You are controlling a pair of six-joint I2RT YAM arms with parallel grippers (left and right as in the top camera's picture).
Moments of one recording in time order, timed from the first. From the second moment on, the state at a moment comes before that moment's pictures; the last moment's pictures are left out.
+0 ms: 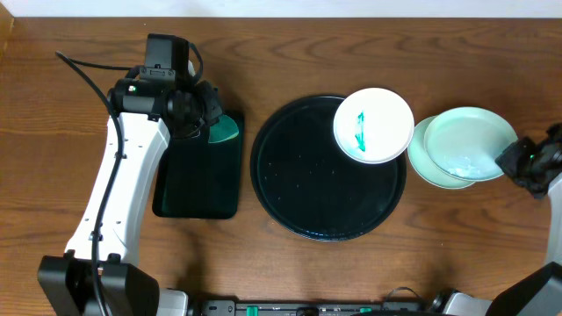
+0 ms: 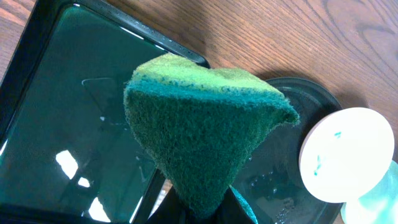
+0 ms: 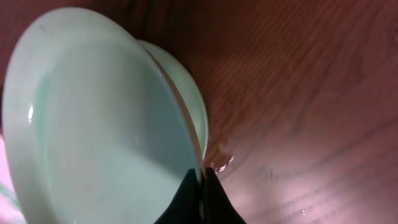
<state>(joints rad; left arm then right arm) -0.10 1.59 1.48 -1.02 0.17 -0.58 -0.52 1.46 1.09 -0.81 -0.10 0.35</state>
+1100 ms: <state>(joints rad) -0.10 1.59 1.48 -1.02 0.17 -0.58 -0.34 1.49 0.83 -0.49 0.07 0.37</state>
